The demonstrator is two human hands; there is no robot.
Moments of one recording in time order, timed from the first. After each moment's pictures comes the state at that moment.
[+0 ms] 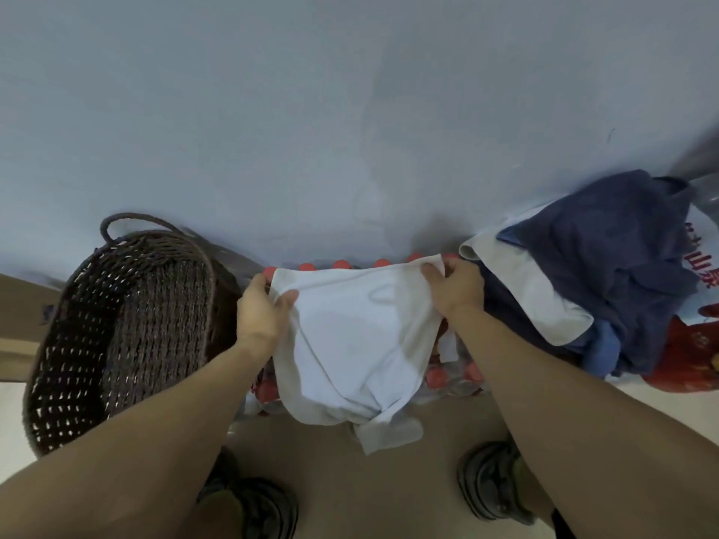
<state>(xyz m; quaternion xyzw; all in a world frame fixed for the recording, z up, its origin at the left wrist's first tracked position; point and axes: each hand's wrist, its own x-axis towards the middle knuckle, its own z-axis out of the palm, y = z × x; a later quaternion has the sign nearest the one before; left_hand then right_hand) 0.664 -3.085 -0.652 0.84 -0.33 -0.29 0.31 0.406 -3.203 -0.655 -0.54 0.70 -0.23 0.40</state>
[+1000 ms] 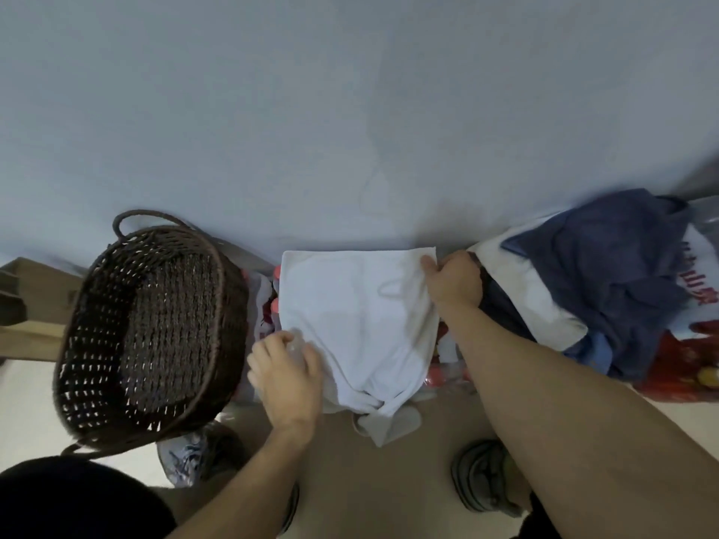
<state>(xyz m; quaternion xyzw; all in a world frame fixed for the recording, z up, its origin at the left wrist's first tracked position) 0.579 -3.004 -0.639 0.91 -0.32 -0.10 0.25 0.424 -3.214 -0.635 -0.58 0.74 -0.12 0.32</state>
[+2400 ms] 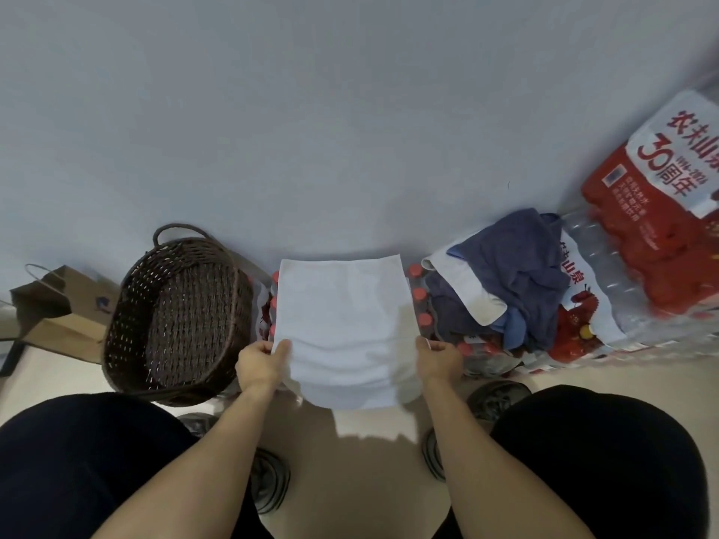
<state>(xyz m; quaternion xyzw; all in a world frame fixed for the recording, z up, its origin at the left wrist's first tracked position) 0.618 -2.966 -0.621 0.86 -0.17 -0.34 0.34 0.361 -3.056 -0.620 -0.33 0.81 -0.28 0.40</state>
